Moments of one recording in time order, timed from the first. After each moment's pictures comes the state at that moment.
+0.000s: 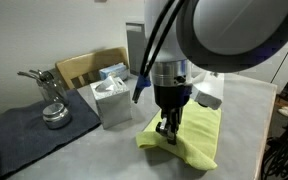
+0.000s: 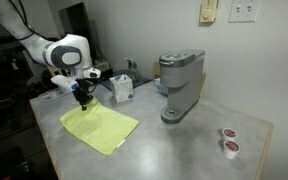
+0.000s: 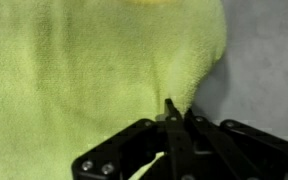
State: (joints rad) arm 0.21 0.37 0.16 -2.24 0.09 2.49 0.07
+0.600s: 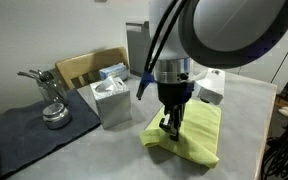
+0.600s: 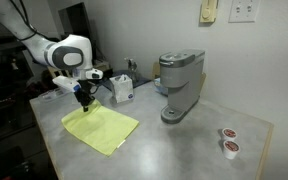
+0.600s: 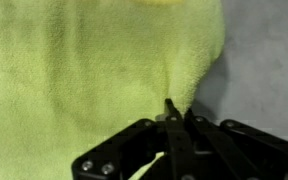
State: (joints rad) arm 0.19 0.37 0.16 -2.25 0.09 2.49 0.05
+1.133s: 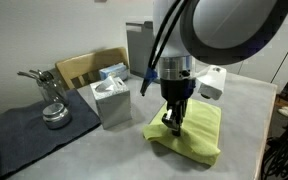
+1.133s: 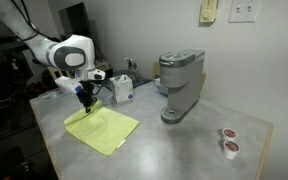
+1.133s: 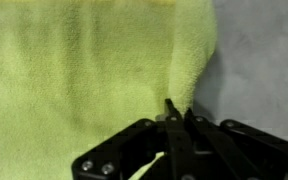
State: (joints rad) arm 0.17 0.37 0.15 -2.26 0.09 2.49 0.05
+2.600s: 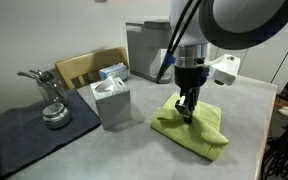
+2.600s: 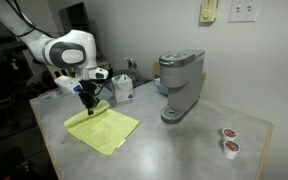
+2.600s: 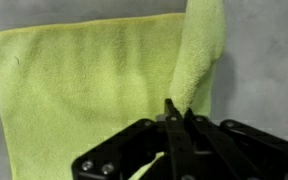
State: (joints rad) arm 0.16 0.27 0.08 -2.34 0.07 2.49 0.05
